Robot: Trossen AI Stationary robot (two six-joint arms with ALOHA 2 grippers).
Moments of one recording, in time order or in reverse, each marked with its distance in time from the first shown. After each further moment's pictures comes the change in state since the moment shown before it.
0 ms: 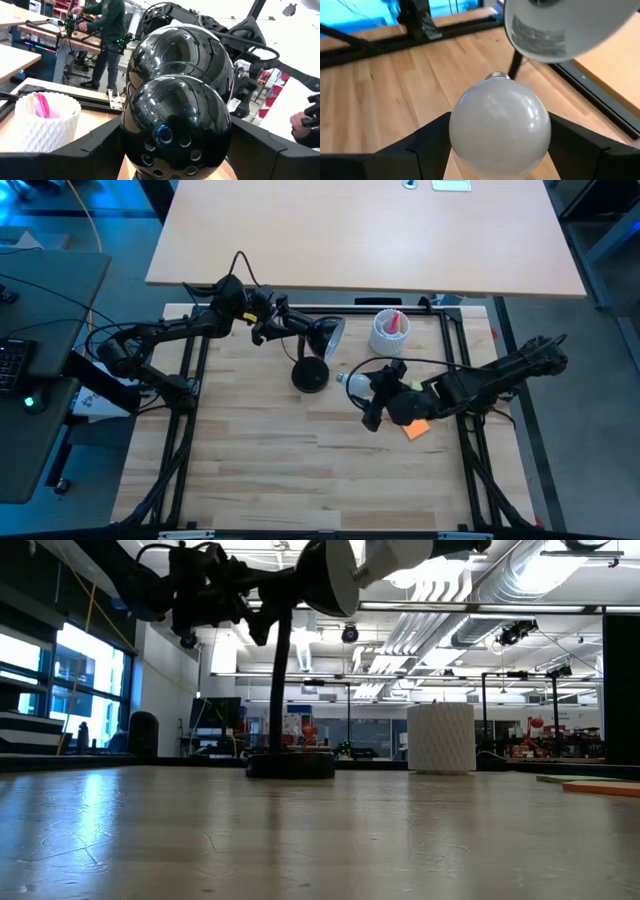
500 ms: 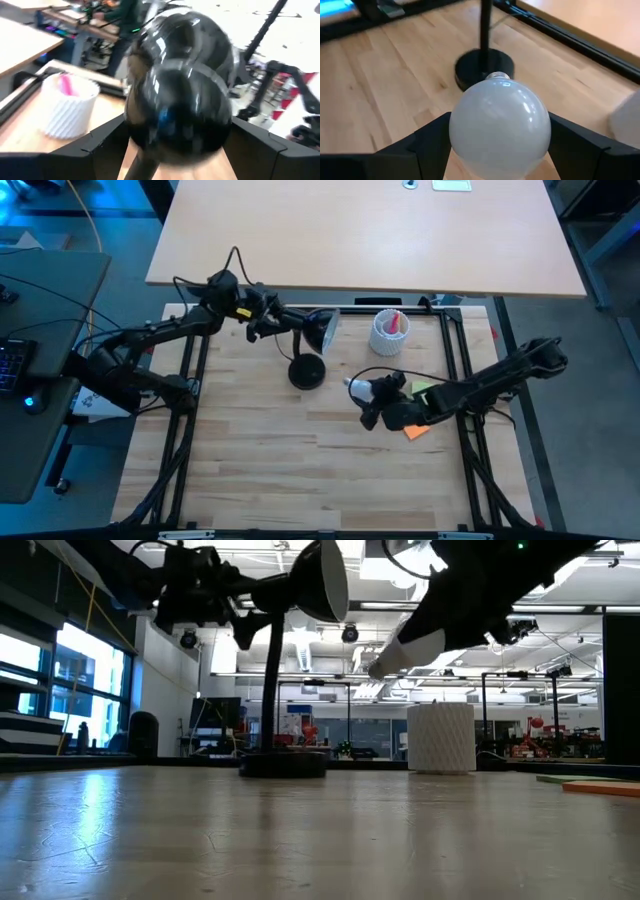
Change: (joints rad) left arm 0.074 -0.099 -0.002 -0.264 -0.021 0.088; right arm -0.032 0.001 -0.419 0.389 0.055 0.152
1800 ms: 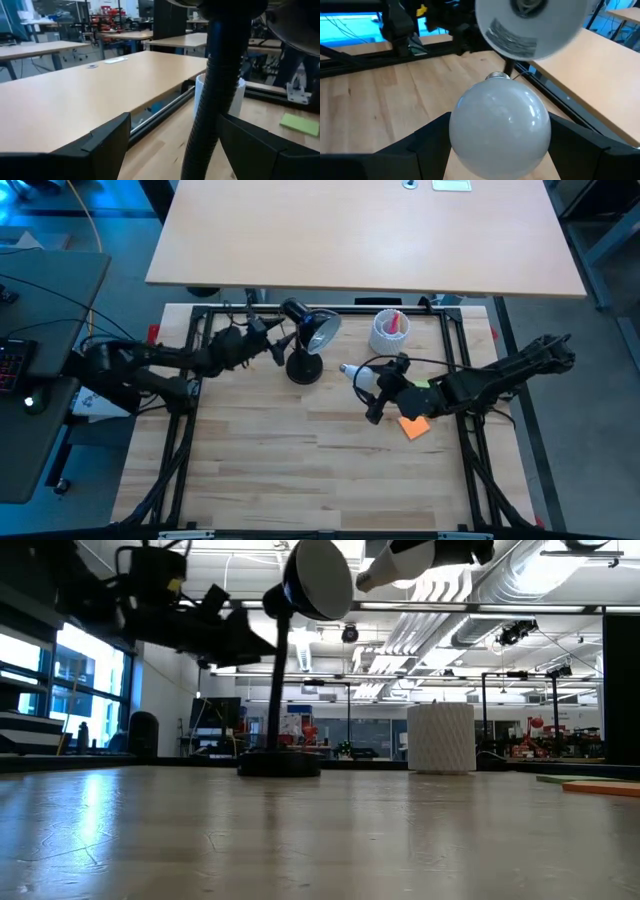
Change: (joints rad) left arm -0.410 -0.031 -0.388 0.402 -1.266 0.317; right arm 0.016 -0.096 0.231 -0.134 0.034 -0.309
